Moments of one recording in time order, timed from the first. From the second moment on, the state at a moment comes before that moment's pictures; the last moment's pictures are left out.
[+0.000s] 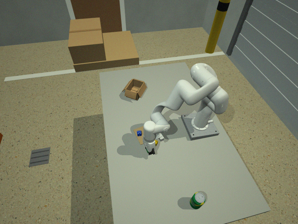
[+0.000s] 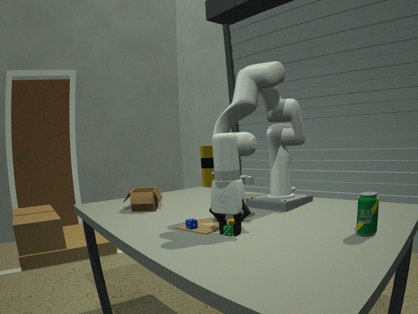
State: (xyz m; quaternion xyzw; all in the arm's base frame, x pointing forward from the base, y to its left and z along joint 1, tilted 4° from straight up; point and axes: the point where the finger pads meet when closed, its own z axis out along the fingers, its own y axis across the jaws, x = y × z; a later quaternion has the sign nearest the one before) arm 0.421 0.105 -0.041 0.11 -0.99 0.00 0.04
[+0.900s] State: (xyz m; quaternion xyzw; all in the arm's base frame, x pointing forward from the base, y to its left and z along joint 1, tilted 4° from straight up) arm 0.421 0.105 -0.041 0.11 -0.99 0.00 0.04
